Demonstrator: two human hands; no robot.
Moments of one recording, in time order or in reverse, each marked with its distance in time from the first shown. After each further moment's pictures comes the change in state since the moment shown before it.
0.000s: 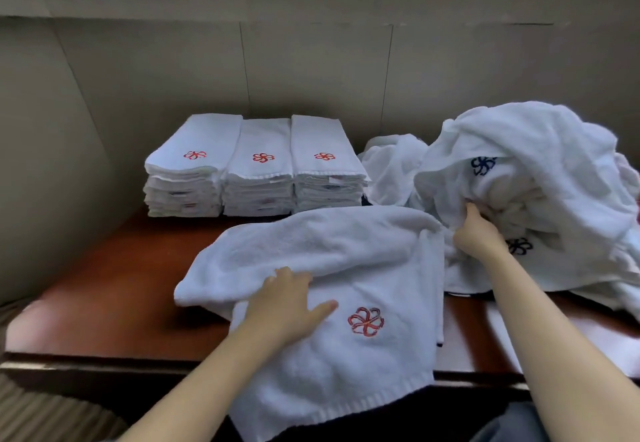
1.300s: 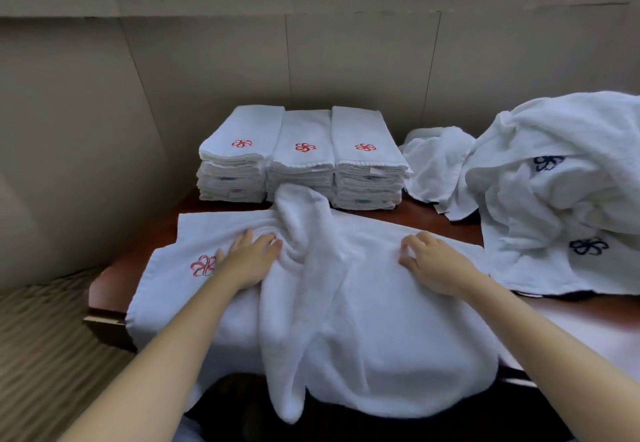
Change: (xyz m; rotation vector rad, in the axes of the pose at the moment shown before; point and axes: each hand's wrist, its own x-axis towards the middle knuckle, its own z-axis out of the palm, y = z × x) left_hand 0.030 -0.120 -0.020 -0.082 0.028 -0.302; right_hand -0.073 -0.066 0.071 -0.317 -0.263 -0.587
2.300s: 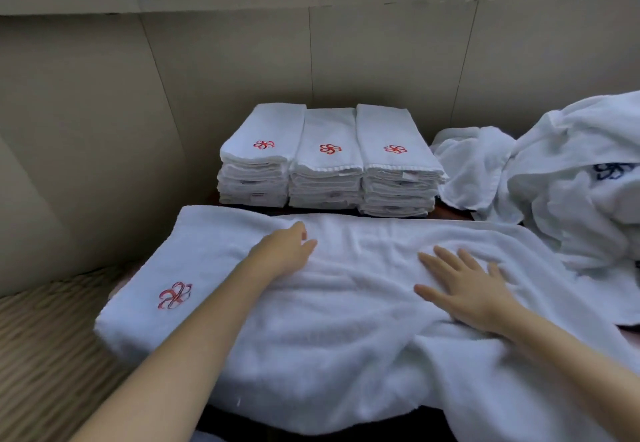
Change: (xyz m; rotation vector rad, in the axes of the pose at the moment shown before) left_hand 0.024 0.018 -0.025 -0.010 0.030 0.107; right_hand -0.006 -0.013 0.010 -0.087 -0.123 0.051
